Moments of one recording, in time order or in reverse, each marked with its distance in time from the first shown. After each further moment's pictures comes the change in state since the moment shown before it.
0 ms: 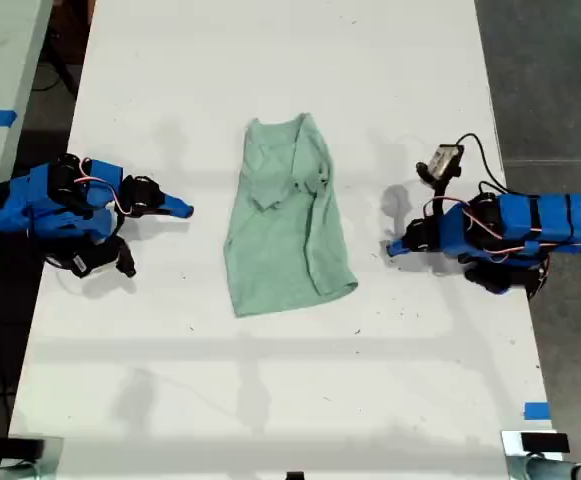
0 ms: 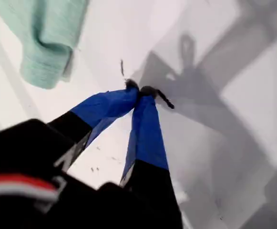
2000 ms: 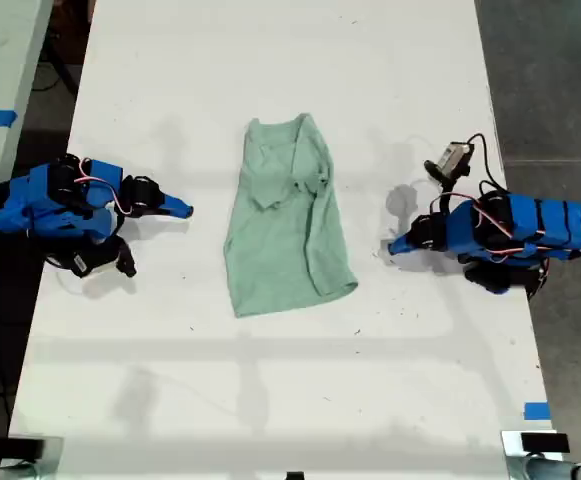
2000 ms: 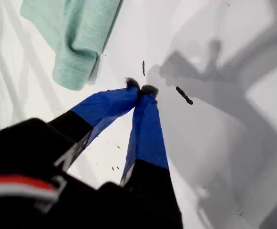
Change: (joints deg) arm 0 0.0 0.0 0.0 0.2 -0.7; arm 1 -0.1 9.2 0.3 6.6 4.4
